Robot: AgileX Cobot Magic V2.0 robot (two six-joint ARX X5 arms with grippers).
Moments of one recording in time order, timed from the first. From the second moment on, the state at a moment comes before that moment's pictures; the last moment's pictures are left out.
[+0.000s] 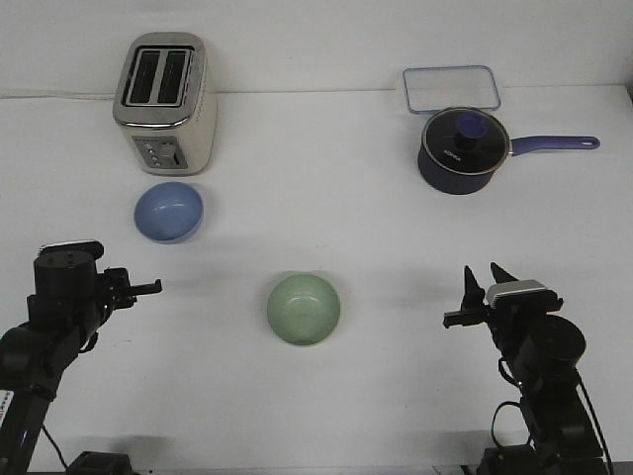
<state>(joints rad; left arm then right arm) -0.09 0.97 1.02 -0.66 -0.12 -0.14 0.06 0.59 0.49 -0.14 -0.10 0.05</state>
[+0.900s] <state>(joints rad) -0.02 1.46 1.39 -0.64 -0.10 -0.14 0.06 0.59 0.49 -0.14 -0.10 0.05</state>
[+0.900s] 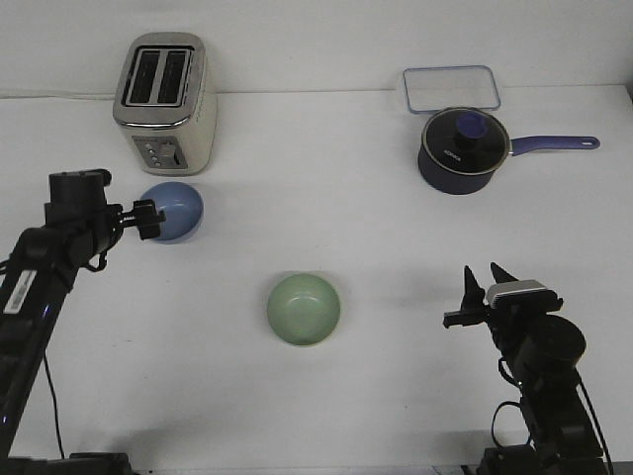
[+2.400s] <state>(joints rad) 0.02 1.68 1.57 -0.65 0.12 -0.12 0.06 0.59 0.49 -0.14 -0.10 0.05</state>
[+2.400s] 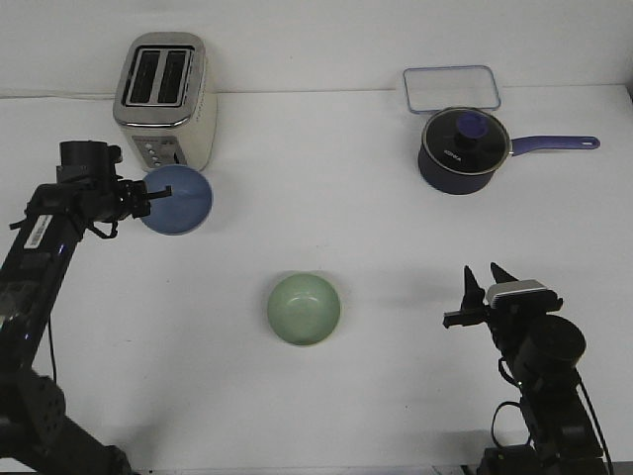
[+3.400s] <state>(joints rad) -0.59 1.53 1.33 -0.68 0.23 -0.21 0.06 0.59 0.49 -0.14 -0.10 0.05</state>
